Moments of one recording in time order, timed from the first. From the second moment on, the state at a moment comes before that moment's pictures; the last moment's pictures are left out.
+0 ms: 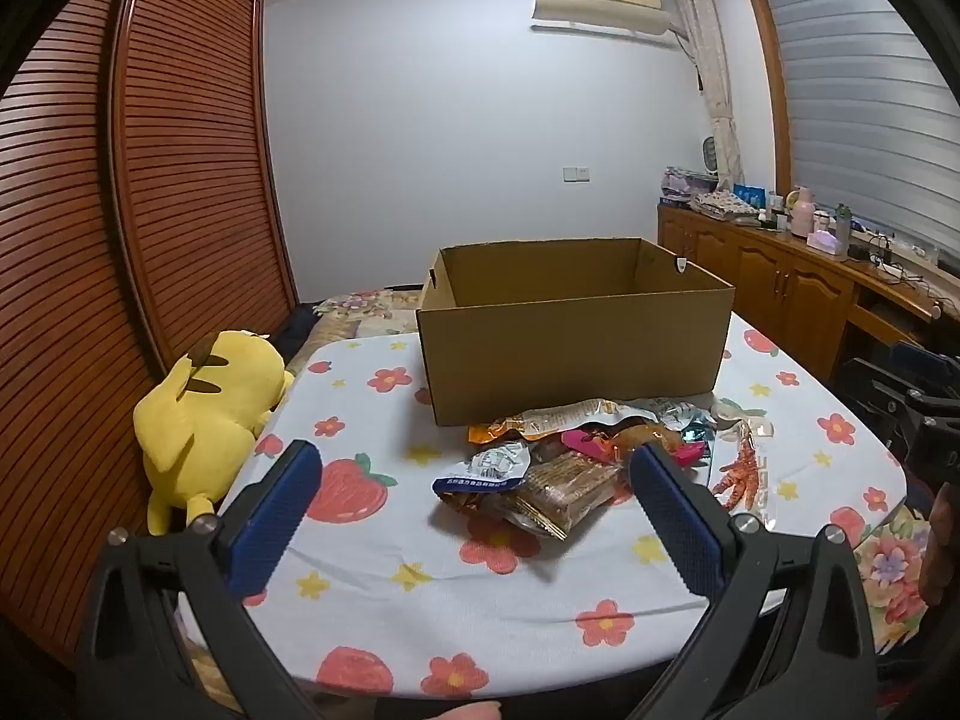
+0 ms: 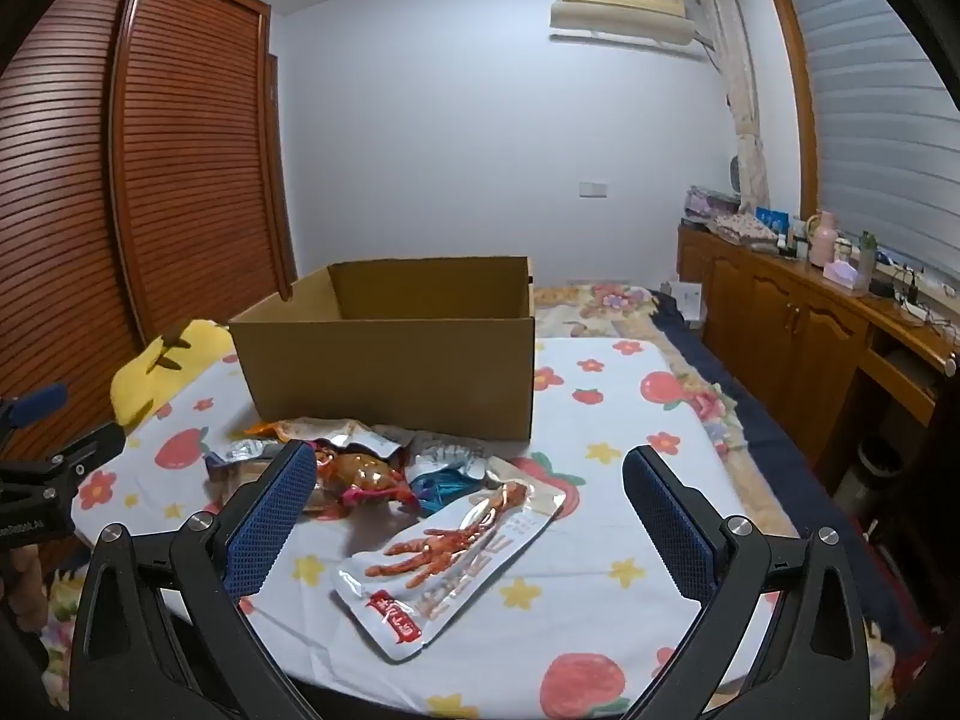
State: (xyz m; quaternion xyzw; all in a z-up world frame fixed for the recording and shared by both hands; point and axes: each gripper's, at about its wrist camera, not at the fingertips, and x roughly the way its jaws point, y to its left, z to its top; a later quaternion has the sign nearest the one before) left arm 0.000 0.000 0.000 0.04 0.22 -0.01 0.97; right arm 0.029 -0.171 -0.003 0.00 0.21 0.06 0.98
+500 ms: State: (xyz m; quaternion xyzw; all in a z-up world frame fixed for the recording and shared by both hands) left arm 0.000 0.000 0.000 0.04 0.22 -0.01 0.97; right arm 0.031 -0.171 -0.006 0.00 0.21 0.06 0.98
